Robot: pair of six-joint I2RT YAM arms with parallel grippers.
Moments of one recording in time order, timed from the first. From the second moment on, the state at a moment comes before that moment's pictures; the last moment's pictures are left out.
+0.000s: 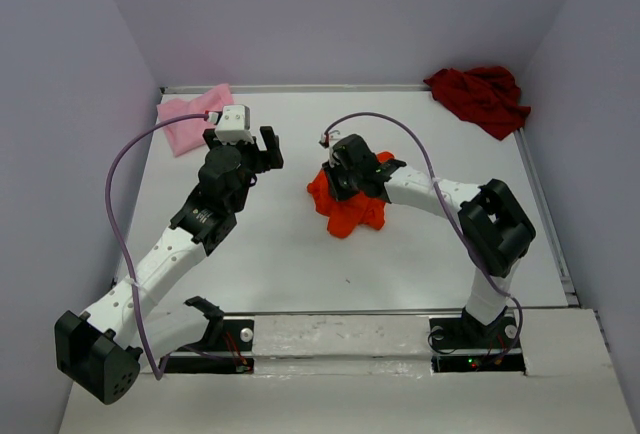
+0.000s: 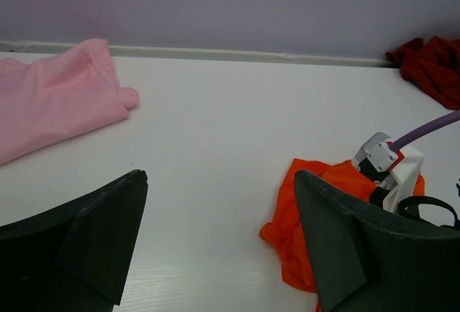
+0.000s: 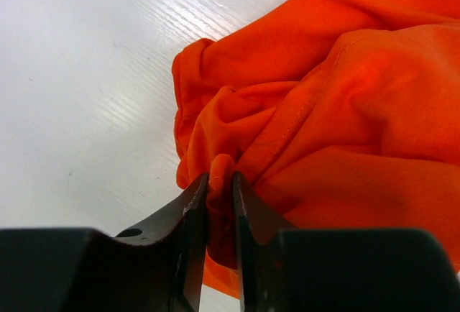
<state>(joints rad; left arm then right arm) -0.54 0.99 0.85 0.05 -0.41 -0.20 0.73 1.83 1.28 -0.25 -0.03 0.19</state>
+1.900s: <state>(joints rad) -0.57 0.97 0.79 0.14 -0.33 -0.23 0.73 1.56 2.48 -0.45 0.17 -0.07</state>
